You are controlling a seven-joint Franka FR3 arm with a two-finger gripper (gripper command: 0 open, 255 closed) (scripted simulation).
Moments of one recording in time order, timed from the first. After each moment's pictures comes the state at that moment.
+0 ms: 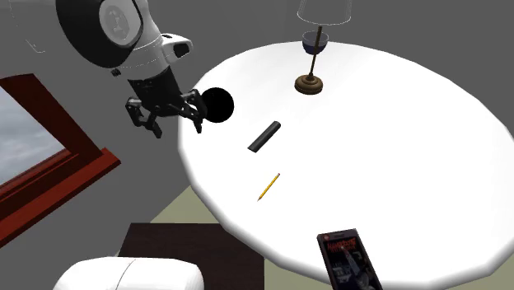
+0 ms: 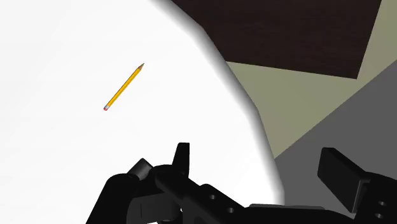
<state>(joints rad) -0.02 -0.81 -0.03 -2.35 -0.11 1.54 -0.15</state>
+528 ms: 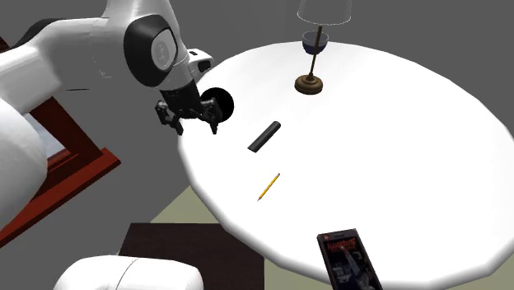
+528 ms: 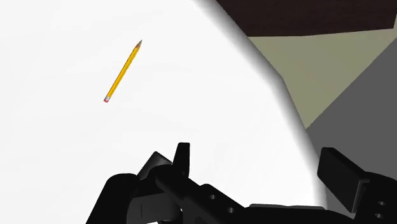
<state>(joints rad) -0.07 -0.69 -0.05 -2.41 -0.11 1.77 -0.05</state>
